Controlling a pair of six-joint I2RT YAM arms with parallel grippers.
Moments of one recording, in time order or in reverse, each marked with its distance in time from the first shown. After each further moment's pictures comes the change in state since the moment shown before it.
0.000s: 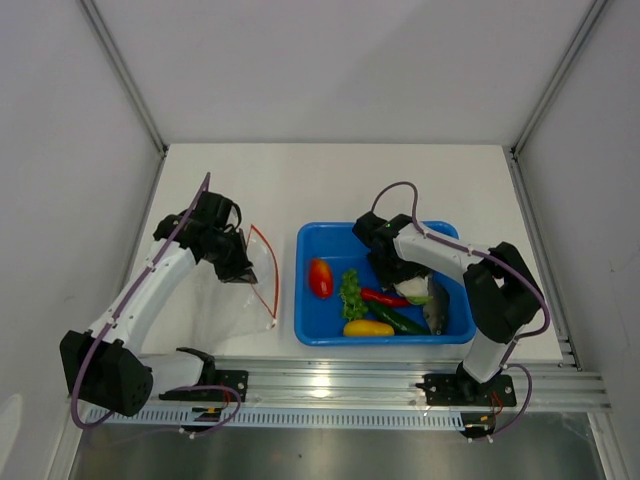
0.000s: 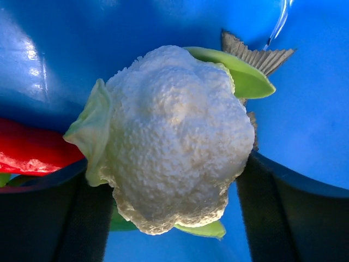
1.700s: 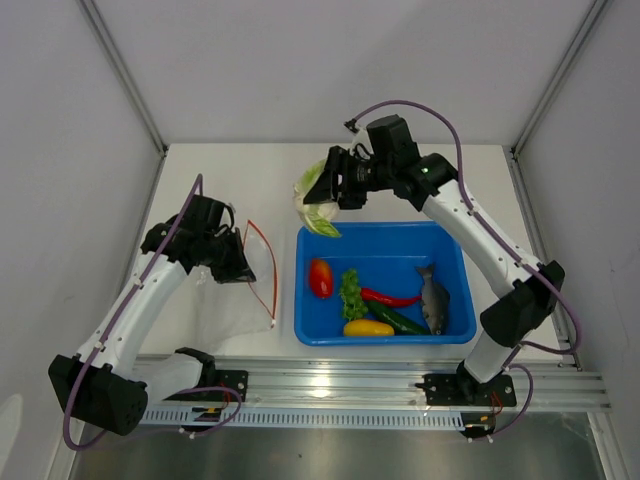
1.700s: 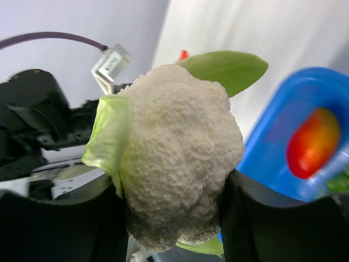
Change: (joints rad) left arm -0.001 -0.097 -0.009 0.003 0.017 0.038; right arm -0.060 -0.068 0.630 0.224 -0.909 0.379
